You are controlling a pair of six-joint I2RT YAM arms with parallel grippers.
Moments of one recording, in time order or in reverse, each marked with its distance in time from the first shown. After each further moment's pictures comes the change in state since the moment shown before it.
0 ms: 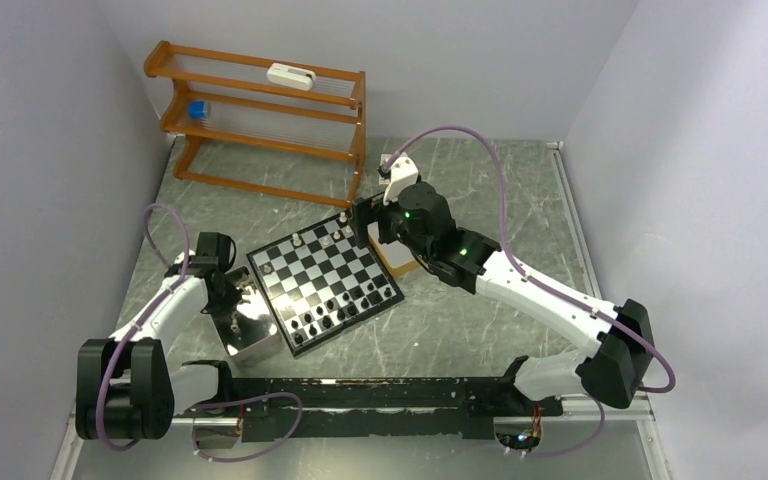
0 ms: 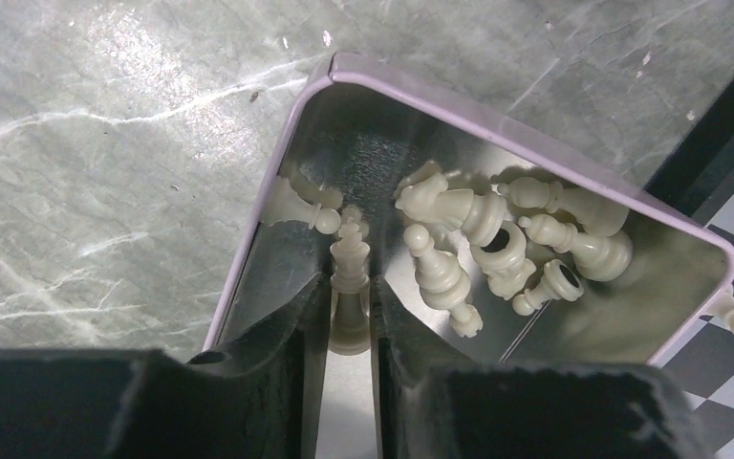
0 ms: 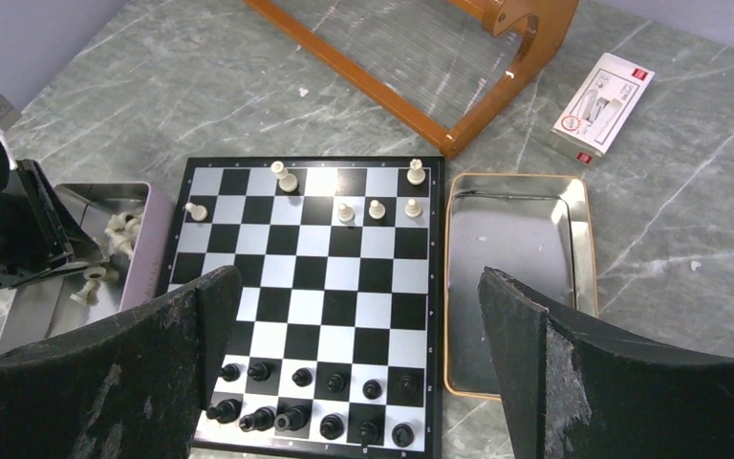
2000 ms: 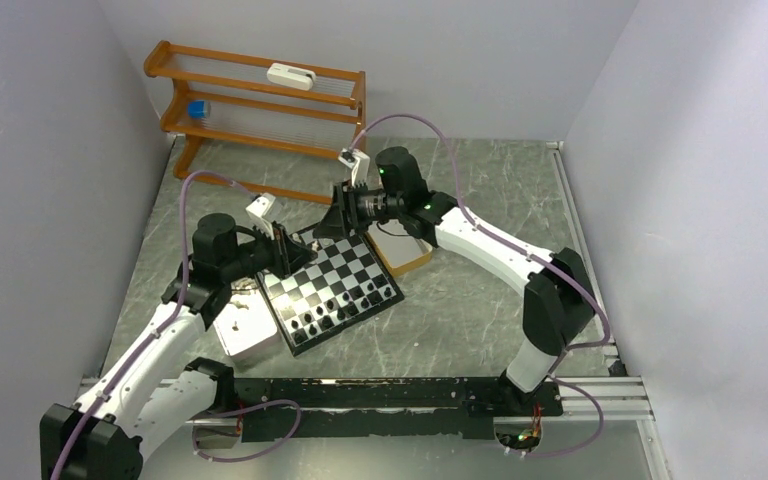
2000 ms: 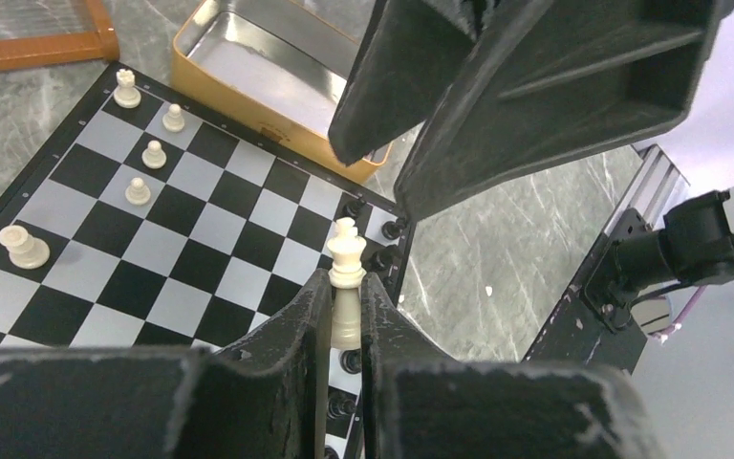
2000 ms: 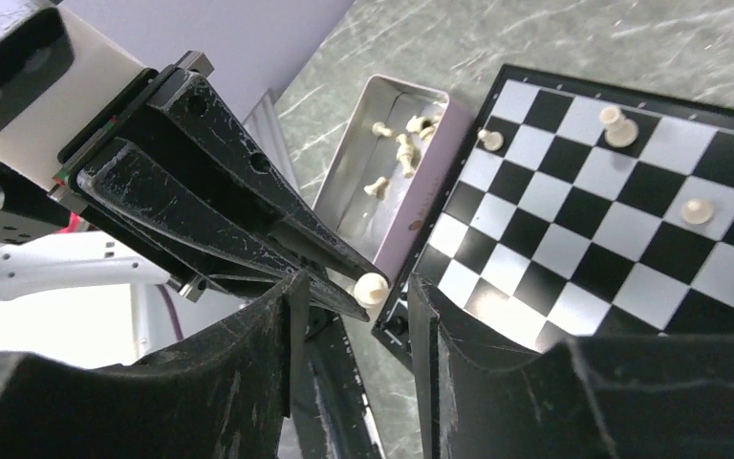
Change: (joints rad) left arm -0.305 -0.303 0.051 0.584 0.873 0.639; right arm -0.152 0.355 0.240 0.035 -0.897 0.278
